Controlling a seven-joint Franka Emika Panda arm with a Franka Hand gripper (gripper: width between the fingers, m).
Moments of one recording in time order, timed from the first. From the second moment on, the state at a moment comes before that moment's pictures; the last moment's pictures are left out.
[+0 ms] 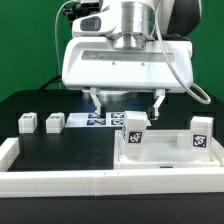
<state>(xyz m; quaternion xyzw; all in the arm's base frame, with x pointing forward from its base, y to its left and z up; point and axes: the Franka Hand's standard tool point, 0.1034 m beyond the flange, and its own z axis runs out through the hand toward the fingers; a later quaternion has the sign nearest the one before) 0.598 0.001 0.091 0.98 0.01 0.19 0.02</state>
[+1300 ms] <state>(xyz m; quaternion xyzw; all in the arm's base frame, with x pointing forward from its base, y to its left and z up) 0.604 0.003 0.082 1.00 0.01 0.04 -0.01</state>
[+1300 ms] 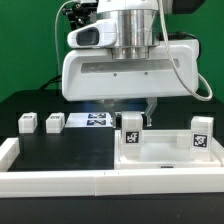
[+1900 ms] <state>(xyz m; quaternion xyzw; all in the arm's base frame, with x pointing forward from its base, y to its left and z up) 0.604 0.003 0.081 0.99 -0.10 0.05 -0.01</state>
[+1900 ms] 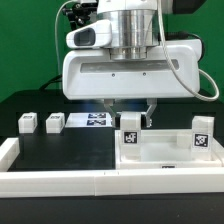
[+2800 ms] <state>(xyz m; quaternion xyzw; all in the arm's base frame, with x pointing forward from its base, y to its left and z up) 0.606 0.012 0.078 0.86 -0.51 0.05 -0.05</state>
